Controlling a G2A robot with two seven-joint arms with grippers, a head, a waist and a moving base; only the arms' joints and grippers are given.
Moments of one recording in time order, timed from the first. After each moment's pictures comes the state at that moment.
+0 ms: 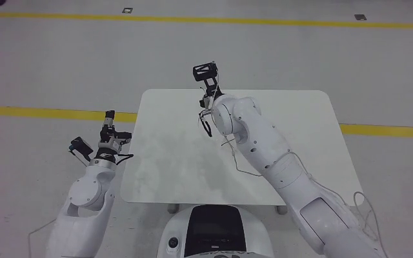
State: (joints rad) left arm 1.73 -1.15 -1.60 -1.80 -0.42 0.00 0.00; right arm -0.82 -1.55 0.89 -1.40 -1.21 0.34 1.01
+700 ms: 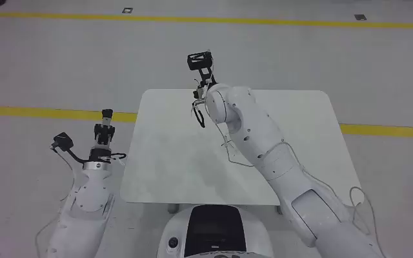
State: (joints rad) left arm 1.75 -1.14 -1.59 -1.78 0.20 -0.16 0.22; right arm -0.74 -1.66 0.95 -1.30 -1.22 0.34 1.04
